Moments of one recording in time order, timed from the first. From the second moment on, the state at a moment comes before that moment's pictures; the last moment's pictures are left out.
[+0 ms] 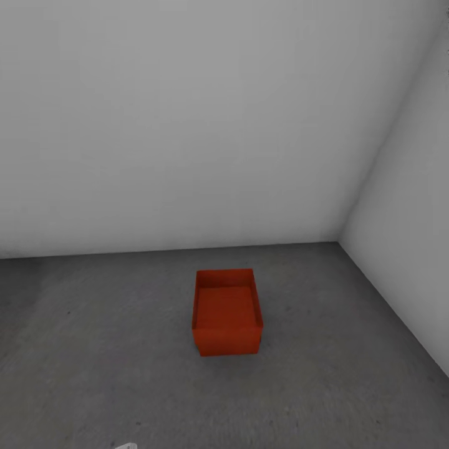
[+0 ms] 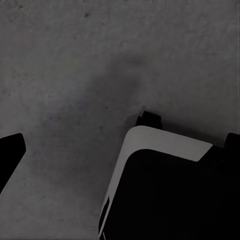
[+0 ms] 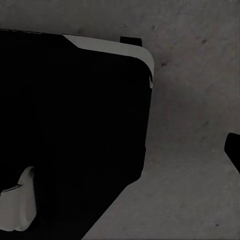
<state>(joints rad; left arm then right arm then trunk) -0.44 0.04 0.08 0.00 0.18 0.00 0.17 -0.24 0.04 0.07 0.03 0.02 -0.08 -0.08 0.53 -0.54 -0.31</state>
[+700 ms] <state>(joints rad) -0.44 0.04 0.08 0.00 0.18 0.00 0.17 -0.24 0.04 0.07 0.03 0.02 -0.08 -0.08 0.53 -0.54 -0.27</state>
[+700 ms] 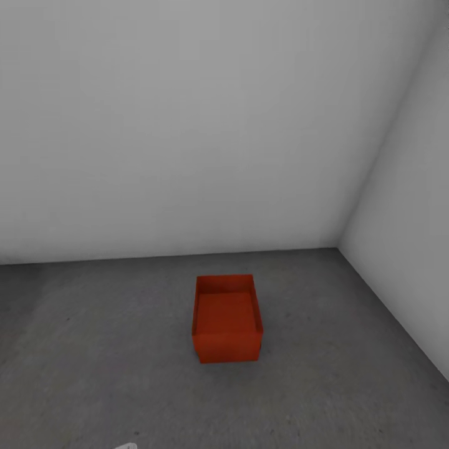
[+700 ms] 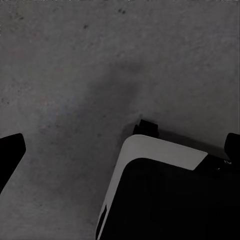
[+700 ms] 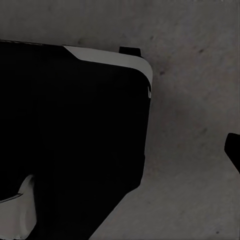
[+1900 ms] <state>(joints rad) -0.44 0.04 0.08 0.00 0.18 0.00 0.17 -0.24 0.03 0.06 0.03 -0.04 -0.11 -0.08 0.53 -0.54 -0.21</state>
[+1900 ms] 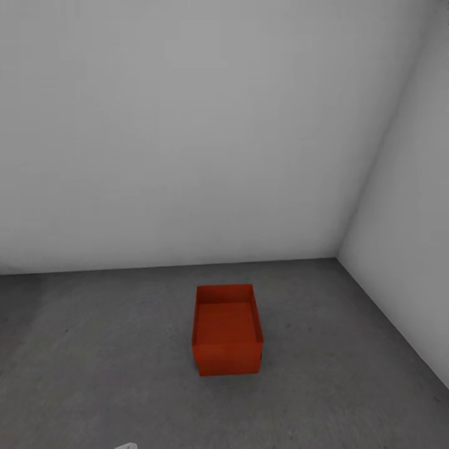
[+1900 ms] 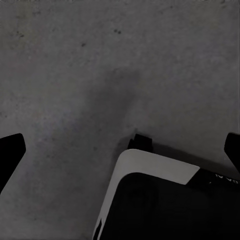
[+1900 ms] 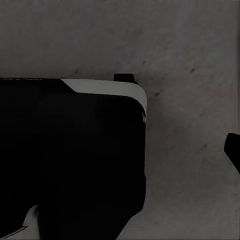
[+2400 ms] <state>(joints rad) -0.38 0.04 0.08 0.00 0.19 0.00 0.17 -0.24 0.04 0.06 0.03 -0.04 -0.12 -0.08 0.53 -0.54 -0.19</state>
